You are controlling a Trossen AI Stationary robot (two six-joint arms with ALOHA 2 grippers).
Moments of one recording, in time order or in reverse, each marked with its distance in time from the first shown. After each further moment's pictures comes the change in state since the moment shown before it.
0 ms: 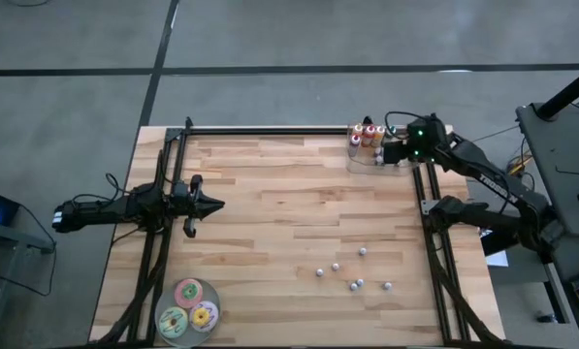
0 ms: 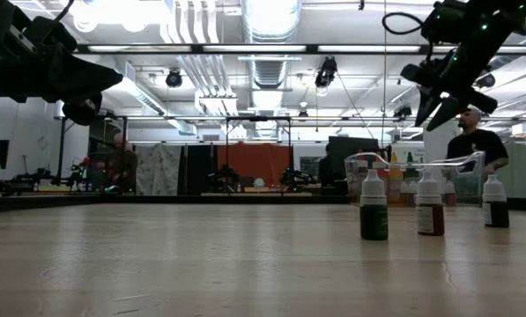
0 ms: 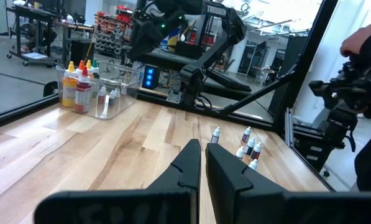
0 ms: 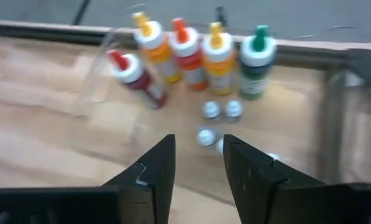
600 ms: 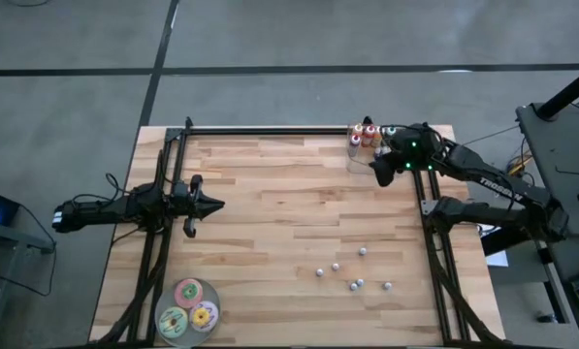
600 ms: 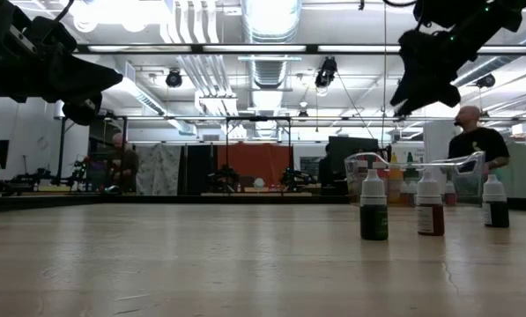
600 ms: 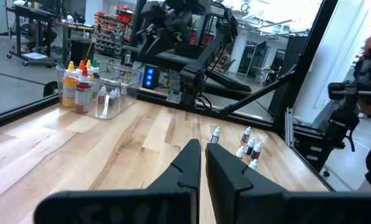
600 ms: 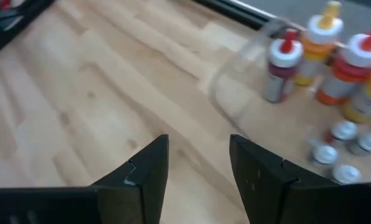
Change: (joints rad) left arm 0.000 0.000 0.000 0.000 0.000 0.000; right arm 0.236 -0.001 0.012 0.081 -0.212 -0.176
